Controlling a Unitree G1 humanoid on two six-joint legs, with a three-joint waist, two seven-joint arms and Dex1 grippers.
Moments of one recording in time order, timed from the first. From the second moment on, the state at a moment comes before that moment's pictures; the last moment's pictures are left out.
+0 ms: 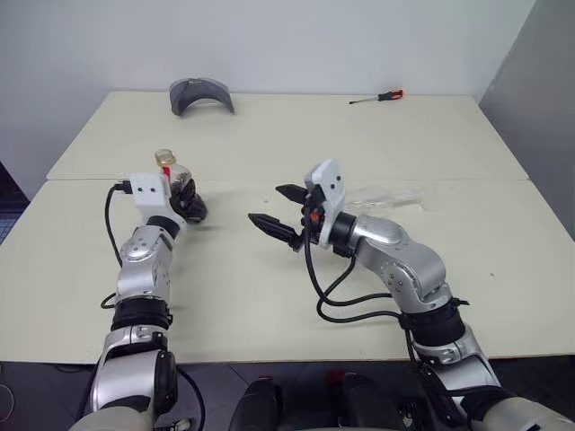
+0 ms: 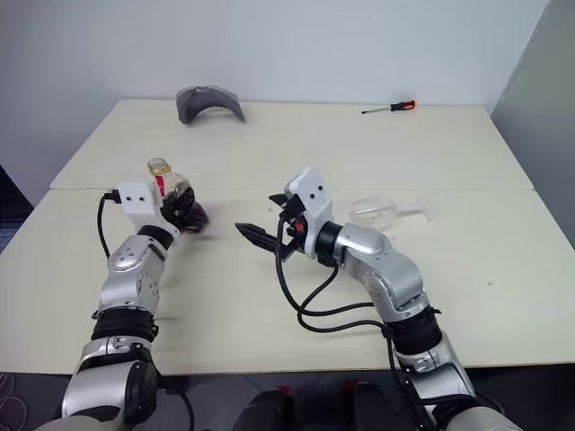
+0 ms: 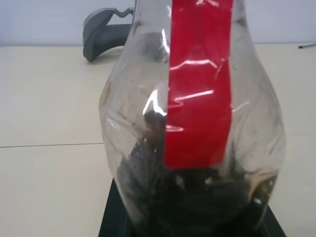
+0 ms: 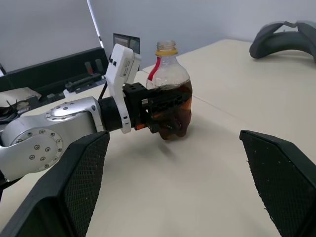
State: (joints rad) left arm -0.59 0.42 0.25 0.63 -0.23 -0.05 -0.34; right arm -0.61 -0.09 0.25 -0.18 0.39 0.66 0.50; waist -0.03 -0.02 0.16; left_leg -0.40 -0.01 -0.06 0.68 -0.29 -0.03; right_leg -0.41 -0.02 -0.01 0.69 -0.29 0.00
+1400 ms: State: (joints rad) left arm 0.31 0.52 0.32 -0.67 -0.52 0.53 -0.41; right arm -0.51 -0.30 0.25 -0.26 0.33 0.55 0.63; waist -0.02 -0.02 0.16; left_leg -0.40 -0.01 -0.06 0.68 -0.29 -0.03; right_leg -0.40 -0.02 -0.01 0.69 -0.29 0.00
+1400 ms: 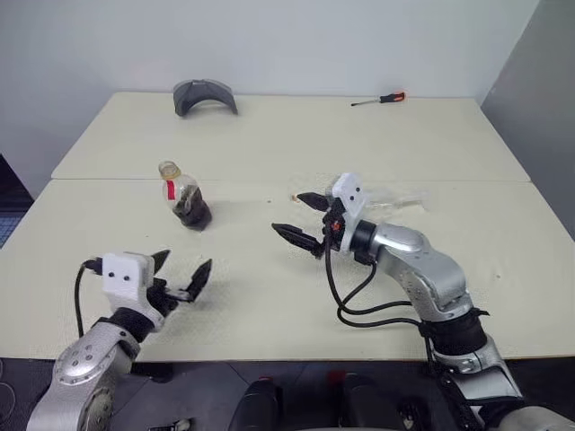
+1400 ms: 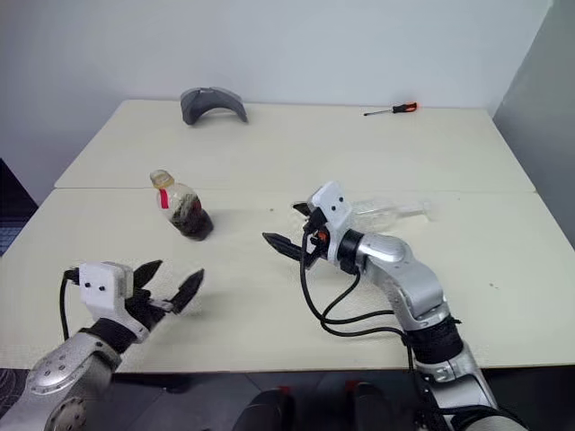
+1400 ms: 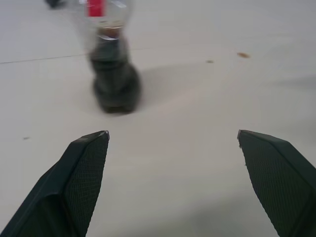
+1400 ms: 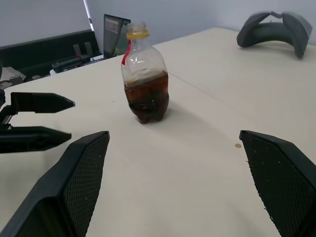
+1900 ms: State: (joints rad) left arm -0.07 0.73 0.06 -0.52 -0.64 0.49 -0.92; right arm -0.47 -0.75 0.15 0.13 -0.12 -0.17 0.66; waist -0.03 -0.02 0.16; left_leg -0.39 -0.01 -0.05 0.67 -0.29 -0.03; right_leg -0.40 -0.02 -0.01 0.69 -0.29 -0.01
